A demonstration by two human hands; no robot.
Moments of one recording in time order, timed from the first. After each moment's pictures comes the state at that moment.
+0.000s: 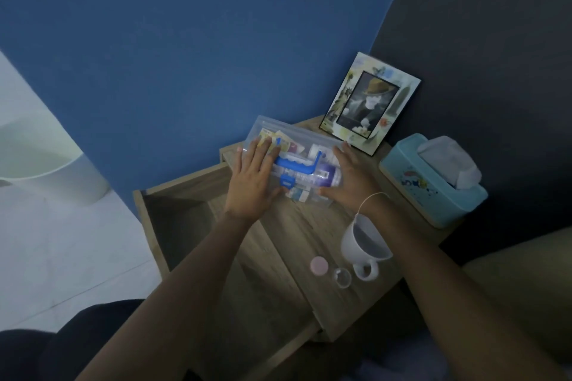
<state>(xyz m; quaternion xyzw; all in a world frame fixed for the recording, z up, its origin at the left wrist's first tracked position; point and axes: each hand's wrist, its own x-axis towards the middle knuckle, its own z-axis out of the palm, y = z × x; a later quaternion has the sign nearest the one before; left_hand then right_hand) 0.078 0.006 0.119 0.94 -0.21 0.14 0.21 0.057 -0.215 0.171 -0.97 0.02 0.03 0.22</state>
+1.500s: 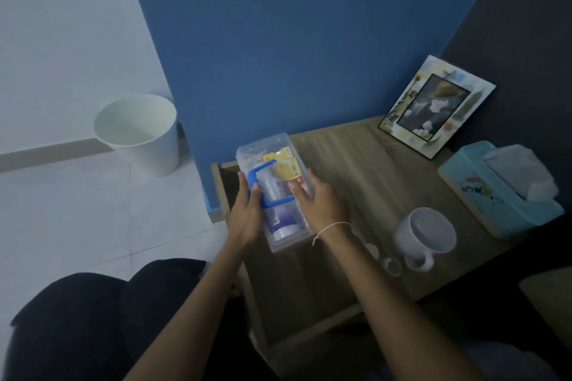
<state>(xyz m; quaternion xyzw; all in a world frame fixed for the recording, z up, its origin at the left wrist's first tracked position) -0.040 0.105 0.128 0.69 0.15 -0.02 0.70 -0.013 -0.037 0.142 -0.93 0.02 -0.01 0.36</state>
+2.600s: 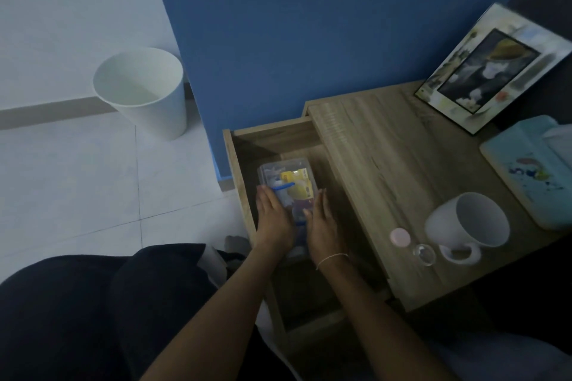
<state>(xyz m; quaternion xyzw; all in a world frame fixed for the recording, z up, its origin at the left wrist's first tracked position) -0.055 0.090 0.027 0.87 0.12 -0.16 0.44 -0.055 -0.019 0.012 -0.97 0.03 0.07 0.21</state>
